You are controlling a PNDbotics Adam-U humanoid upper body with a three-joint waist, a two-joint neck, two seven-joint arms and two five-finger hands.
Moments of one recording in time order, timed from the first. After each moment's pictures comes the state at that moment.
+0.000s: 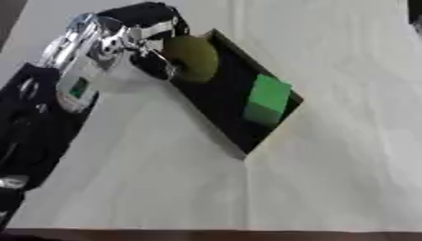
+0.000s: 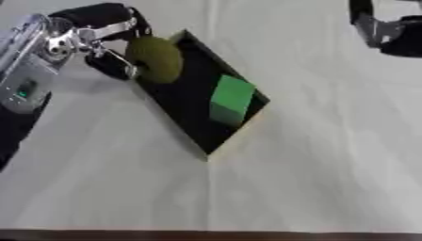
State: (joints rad) left arm -1.11 0.28 -0.38 -1.25 -0.87 0.04 -0.63; right arm -0.43 -1.02 -0.04 -1.99 0.42 -0.06 0.12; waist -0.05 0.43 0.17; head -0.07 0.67
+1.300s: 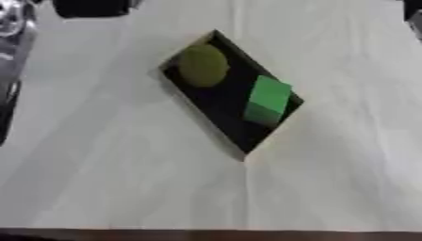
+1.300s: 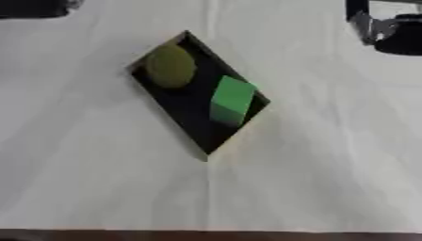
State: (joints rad) left arm -0.90 0.56 -0.15 -1.93 -0.50 0.21 -0.13; right arm -0.38 -1.01 -0.09 -1.99 0.41 -0.06 0.06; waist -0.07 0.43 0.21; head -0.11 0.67
